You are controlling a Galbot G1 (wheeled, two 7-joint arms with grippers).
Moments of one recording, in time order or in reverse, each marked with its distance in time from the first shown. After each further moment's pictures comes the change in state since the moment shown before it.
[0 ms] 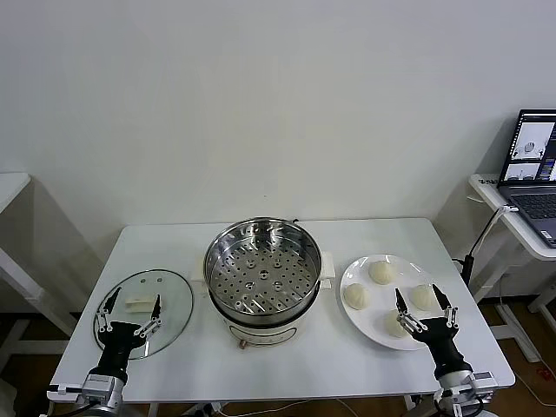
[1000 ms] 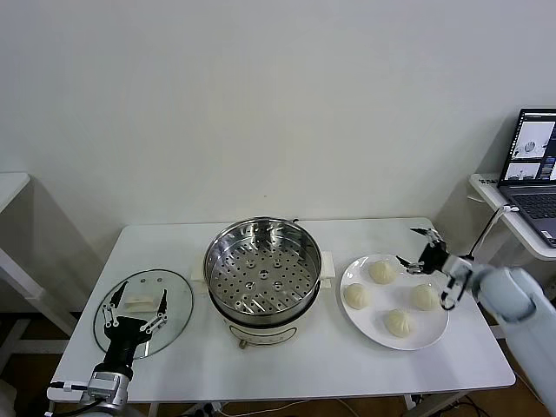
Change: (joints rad) left arm -0.012 0.001 0.025 -0.004 0.009 -0.032 -0.004; right arm 1.007 -0.588 -0.744 -0.521 -0.440 -0.251 -0.634
